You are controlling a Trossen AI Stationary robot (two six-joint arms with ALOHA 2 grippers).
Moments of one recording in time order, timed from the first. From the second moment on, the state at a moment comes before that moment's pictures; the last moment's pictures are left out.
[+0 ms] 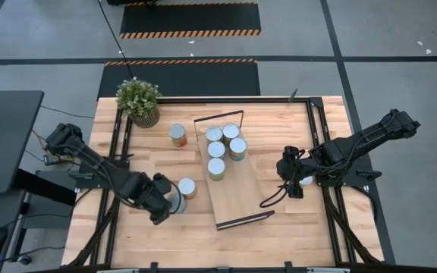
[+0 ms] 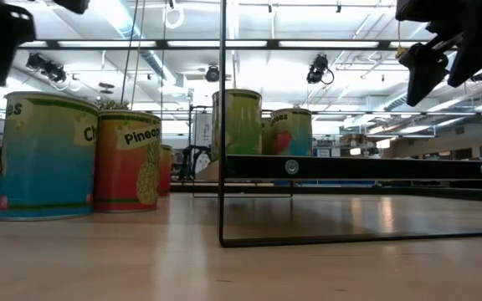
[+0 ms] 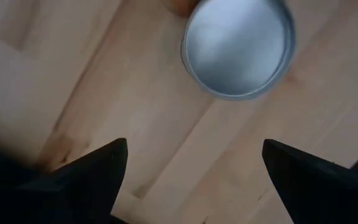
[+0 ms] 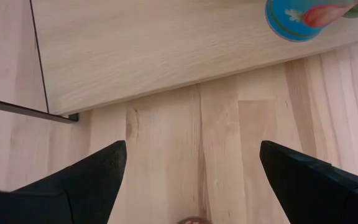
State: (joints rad) left arm -0.58 1.45 1.18 -1.19 -0.08 -1.17; right arm 0.38 1.05 0.82 -0.86 0.22 0.36
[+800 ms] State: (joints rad) left arm -0.49 1.72 1.18 -0.92 -0.09 -0.97; right arm 0.38 1.05 0.82 -0.85 0.24 0.36
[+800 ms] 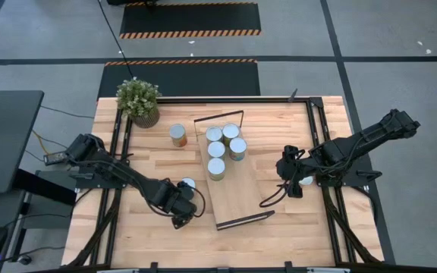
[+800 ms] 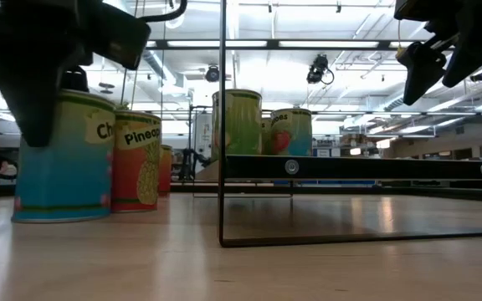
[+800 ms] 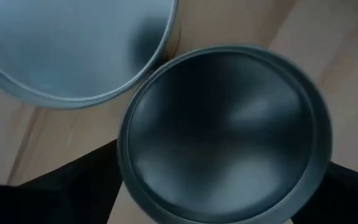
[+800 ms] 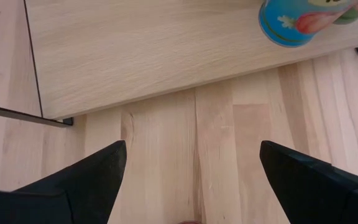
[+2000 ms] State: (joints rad) left arm -0.40 1.71 1.58 -0.99 -0.19 -0.68; right arm 0.38 1.05 0.82 -0.85 0.24 0.36
